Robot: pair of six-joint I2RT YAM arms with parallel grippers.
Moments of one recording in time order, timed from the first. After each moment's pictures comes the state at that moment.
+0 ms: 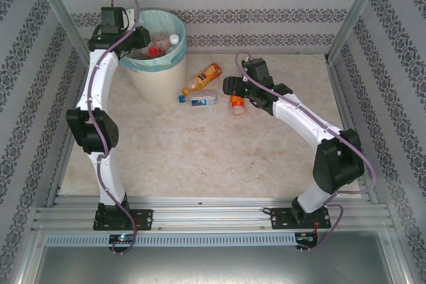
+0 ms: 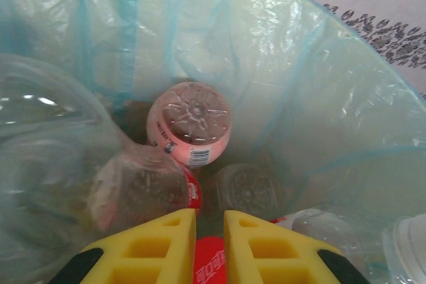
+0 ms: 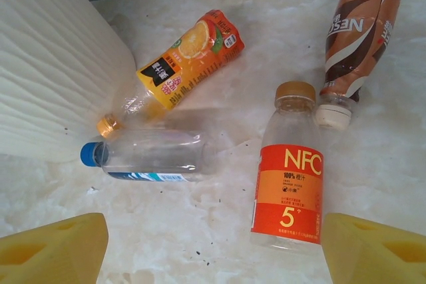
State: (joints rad) left arm 0.04 2.08 2.25 -0.76 0.30 -0.22; right arm 0.43 1.63 1.32 -0.37 0.00 0.45
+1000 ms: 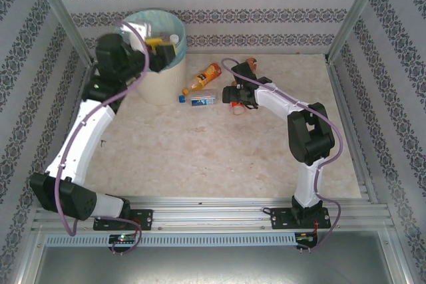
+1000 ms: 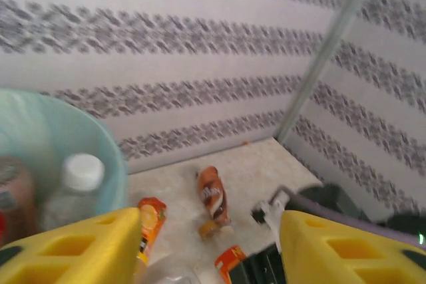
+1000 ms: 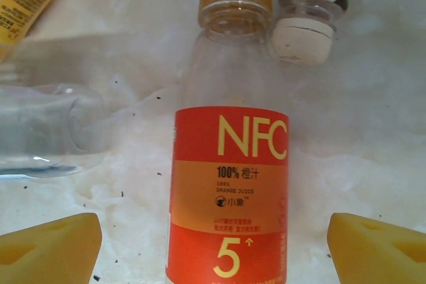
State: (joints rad) left arm -0.22 1.36 1.43 -0.22 0.41 -0.19; right arm 0.41 1.98 1.51 -0.55 0.08 0.44
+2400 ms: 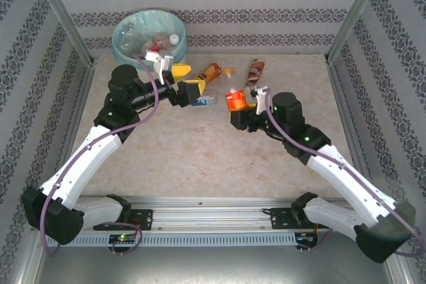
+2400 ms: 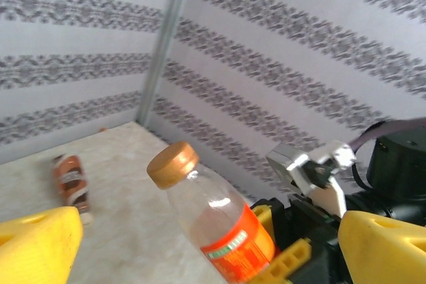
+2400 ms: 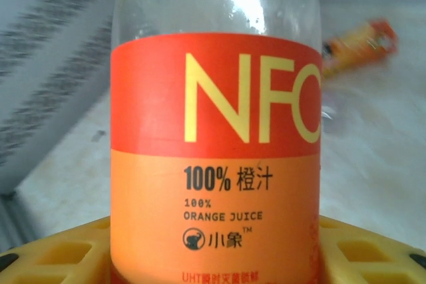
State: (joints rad) left arm -0.40 1.20 1.16 0.08 0.66 -0.38; right arm 0.56 0.99 0.90 -0.28 -0.29 0.32
